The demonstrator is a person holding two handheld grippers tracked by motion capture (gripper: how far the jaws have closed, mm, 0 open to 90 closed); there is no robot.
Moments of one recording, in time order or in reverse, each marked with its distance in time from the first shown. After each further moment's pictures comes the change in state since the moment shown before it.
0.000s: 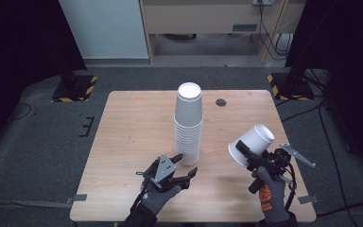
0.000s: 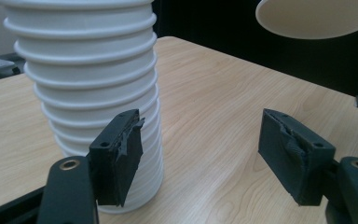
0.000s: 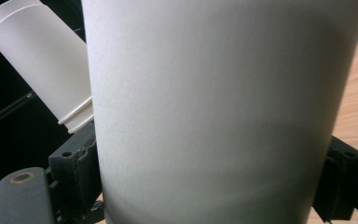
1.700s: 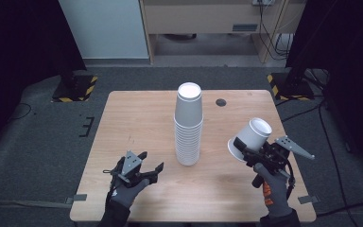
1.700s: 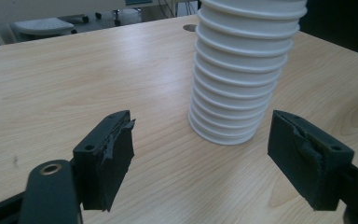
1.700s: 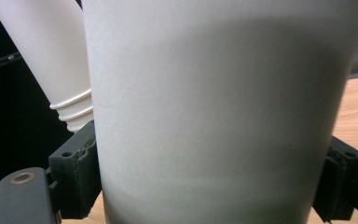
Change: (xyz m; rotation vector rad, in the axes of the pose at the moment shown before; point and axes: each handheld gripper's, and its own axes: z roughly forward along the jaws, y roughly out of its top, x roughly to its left) left arm 0.068 -0.026 -0.051 0.089 0.169 -0.093; right arm 0.012 0.016 0.007 0.035 -0.022 -0.220
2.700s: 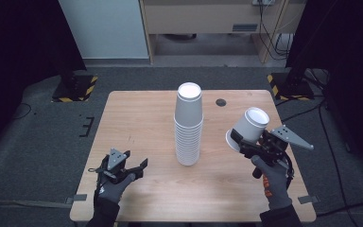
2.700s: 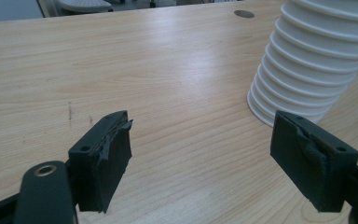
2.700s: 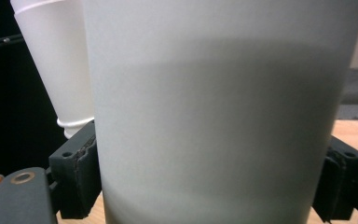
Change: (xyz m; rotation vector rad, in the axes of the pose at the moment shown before) left arm 0.043 -0.011 -0.015 0.052 0.128 -0.085; right arm 0.019 0.027 0.010 -0.013 -0.007 -0.143
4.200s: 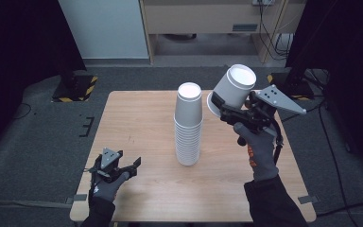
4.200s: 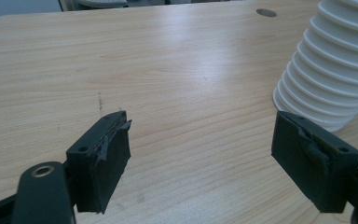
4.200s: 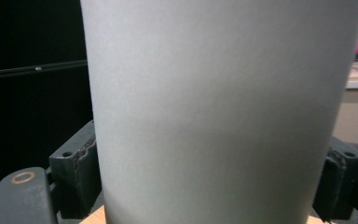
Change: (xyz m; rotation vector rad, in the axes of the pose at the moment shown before) left arm 0.020 -0.004 -0.005 0.010 0.056 -0.038; right arm 0.068 0.098 0.034 -0.147 0.060 -0.146
